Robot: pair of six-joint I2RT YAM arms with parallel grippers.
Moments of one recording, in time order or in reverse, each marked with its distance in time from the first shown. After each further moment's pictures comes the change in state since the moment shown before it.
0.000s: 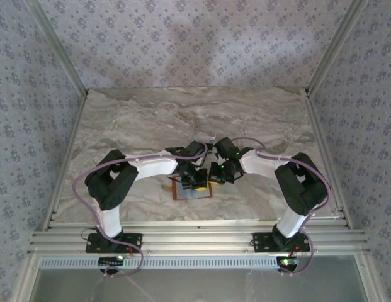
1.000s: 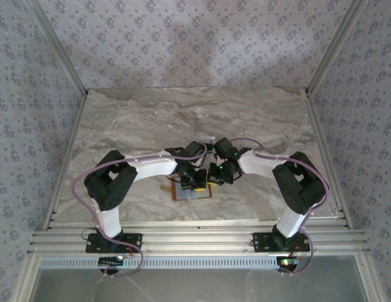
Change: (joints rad) left arm 0.000 -0.012 -0.008 -0.023 -0.026 0.012; right arm 0.010 0.019 0.004 0.003 -0.006 -0.001
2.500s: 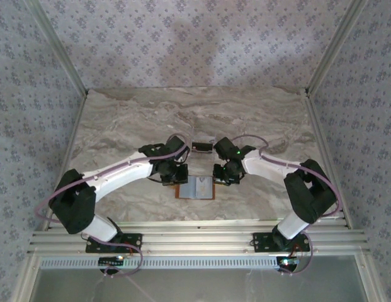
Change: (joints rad) left arm 0.050 -0.327 -0.064 -0.222 -0.195 0.034; right arm 0.031 -0.109 0.037 -0.215 0.150 -0.032
